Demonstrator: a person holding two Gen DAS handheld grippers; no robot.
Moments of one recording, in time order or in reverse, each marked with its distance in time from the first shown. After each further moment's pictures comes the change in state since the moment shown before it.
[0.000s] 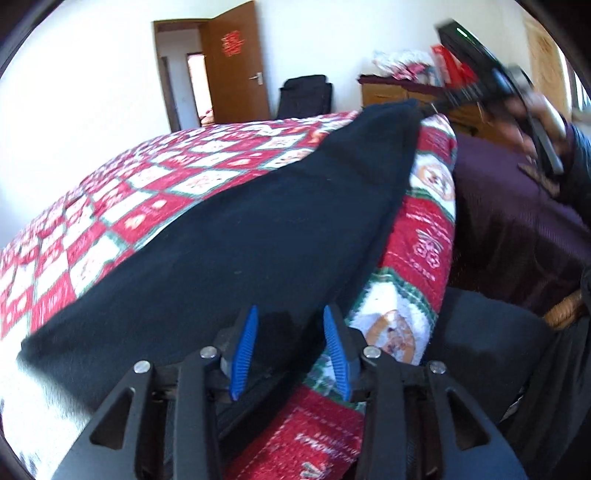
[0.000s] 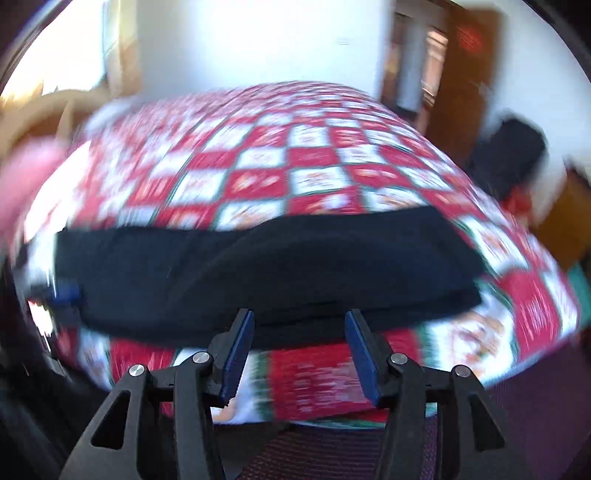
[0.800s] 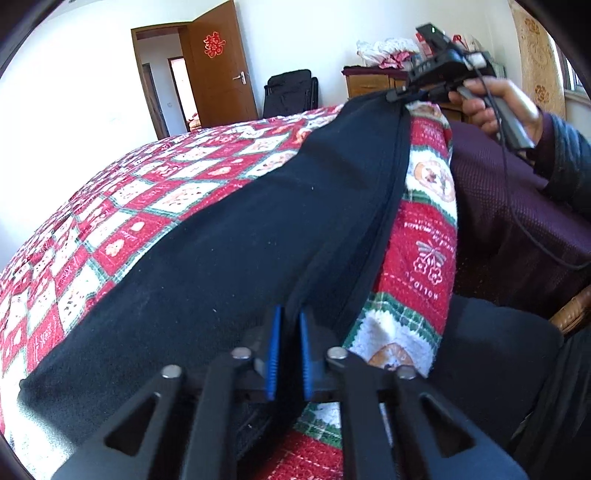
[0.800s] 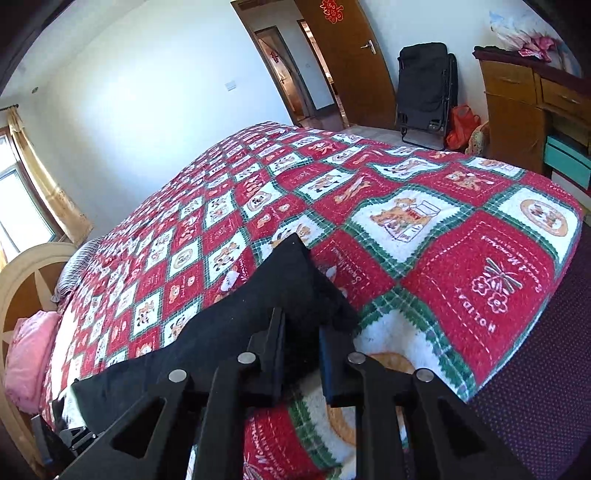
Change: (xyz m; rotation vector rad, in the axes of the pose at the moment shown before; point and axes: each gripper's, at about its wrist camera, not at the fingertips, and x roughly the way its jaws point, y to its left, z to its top) left arm 0.011 -0.007 0.019 0.042 0.004 -0.012; right arm 0.018 -0.097 0.013 0.393 -0.140 0.052
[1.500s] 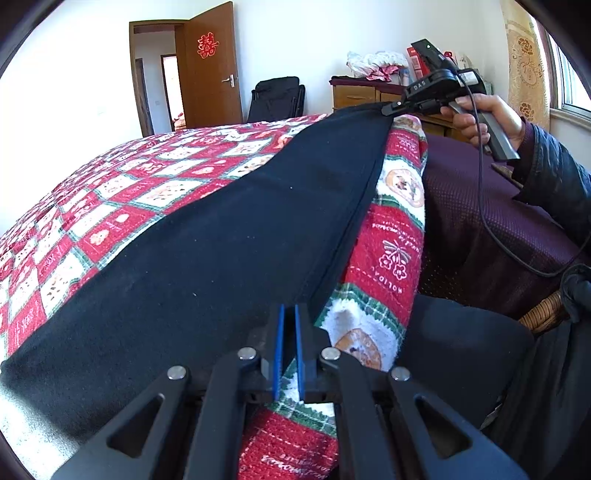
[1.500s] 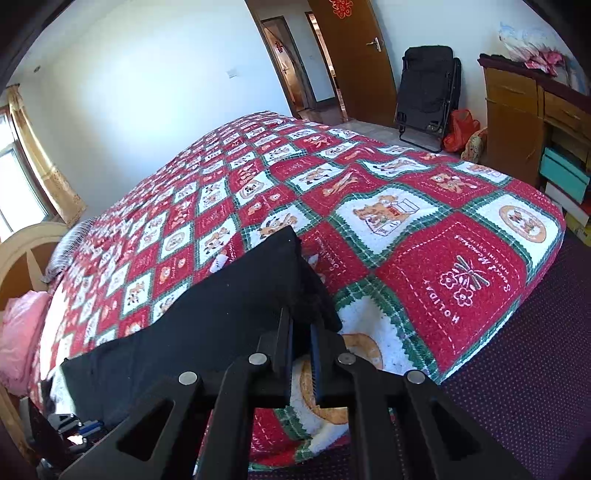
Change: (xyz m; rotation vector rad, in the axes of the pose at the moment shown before) left arm -0.014 -0.003 -0.008 -0.041 -0.028 -0.099; right arm -0.018 -0.003 -0.003 -0.064 0.031 -0.053
